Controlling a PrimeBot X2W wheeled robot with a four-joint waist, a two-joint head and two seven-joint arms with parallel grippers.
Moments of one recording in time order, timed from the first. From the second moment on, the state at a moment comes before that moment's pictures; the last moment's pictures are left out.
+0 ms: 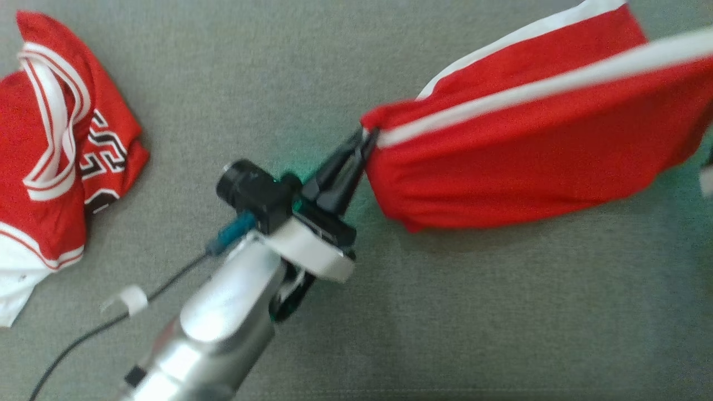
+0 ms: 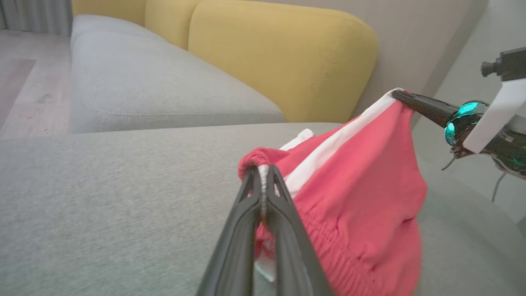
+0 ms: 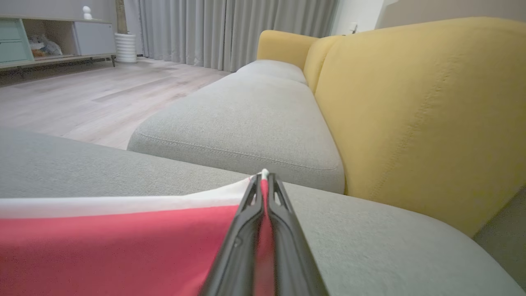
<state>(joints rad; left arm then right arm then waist) -0.58 0.15 -0.75 0.33 -0.48 -0.12 -0.26 -0.37 -0.49 0.00 0.19 0.28 0.12 -0.18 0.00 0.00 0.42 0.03</state>
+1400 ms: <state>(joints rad) -0.20 0.06 -0.41 -0.04 -0.18 0.03 -0.26 -0.61 -0.67 0.49 0.82 0.91 0.12 -0.13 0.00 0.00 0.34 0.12</state>
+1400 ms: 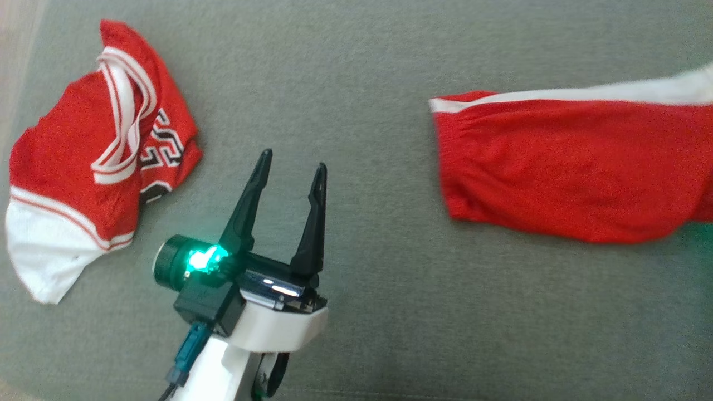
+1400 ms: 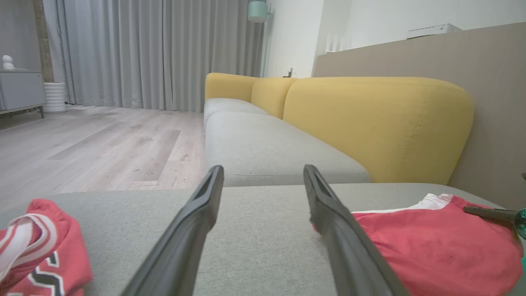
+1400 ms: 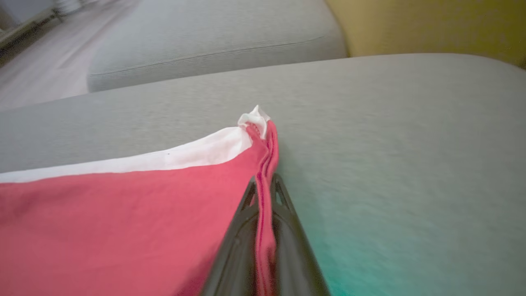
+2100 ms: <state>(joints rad) -0.13 0.05 -0.39 0.00 -0.17 -0.03 -0.26 -0.56 -0.49 0.44 0.46 0.78 0.12 -0.15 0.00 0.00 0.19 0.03</state>
